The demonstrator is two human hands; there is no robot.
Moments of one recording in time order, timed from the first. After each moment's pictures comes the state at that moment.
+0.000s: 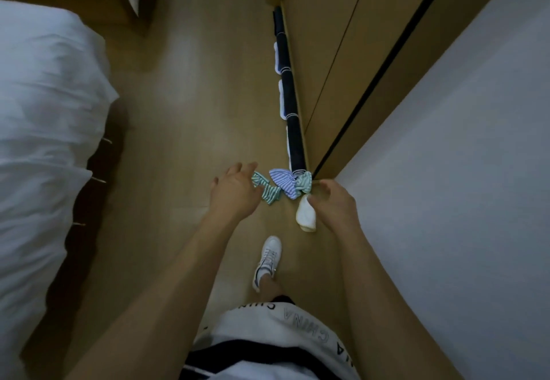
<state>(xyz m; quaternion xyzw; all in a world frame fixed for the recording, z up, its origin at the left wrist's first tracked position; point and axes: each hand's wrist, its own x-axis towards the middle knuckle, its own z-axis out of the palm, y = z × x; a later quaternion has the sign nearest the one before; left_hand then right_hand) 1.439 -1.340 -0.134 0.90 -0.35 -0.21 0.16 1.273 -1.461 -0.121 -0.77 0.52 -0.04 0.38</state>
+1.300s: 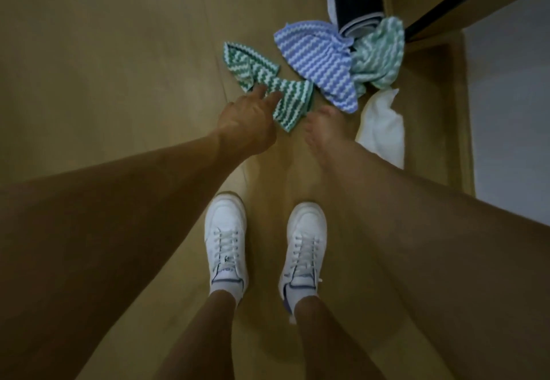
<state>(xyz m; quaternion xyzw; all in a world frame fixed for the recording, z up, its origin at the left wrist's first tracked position) 1.596 -1.584 -0.766 0.77 -0.52 -0.36 -0.07 1.471 -1.651 -0.785 -0.37 0.70 -0.03 0.61</state>
